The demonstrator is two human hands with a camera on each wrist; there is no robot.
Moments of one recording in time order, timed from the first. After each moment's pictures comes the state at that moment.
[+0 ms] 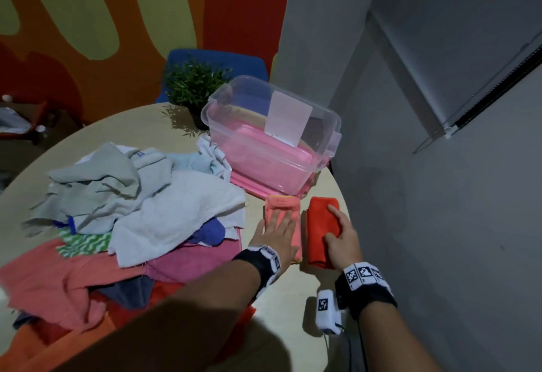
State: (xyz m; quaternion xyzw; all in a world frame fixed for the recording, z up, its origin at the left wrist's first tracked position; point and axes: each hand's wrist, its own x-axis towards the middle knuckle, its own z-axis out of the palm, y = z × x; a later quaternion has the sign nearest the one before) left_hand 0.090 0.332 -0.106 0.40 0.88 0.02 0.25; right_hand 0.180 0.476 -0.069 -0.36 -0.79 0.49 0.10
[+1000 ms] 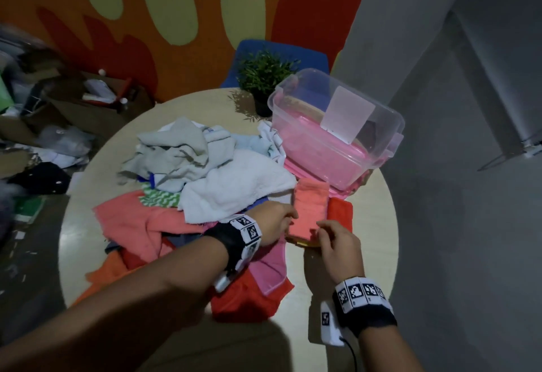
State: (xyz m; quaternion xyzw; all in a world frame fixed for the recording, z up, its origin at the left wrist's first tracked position) left_hand 0.052 0.208 -0.057 0.35 0.88 0.22 0.23; right_hand 0.177 0.375 -0.062 -0.17 -0.91 0.36 0.11
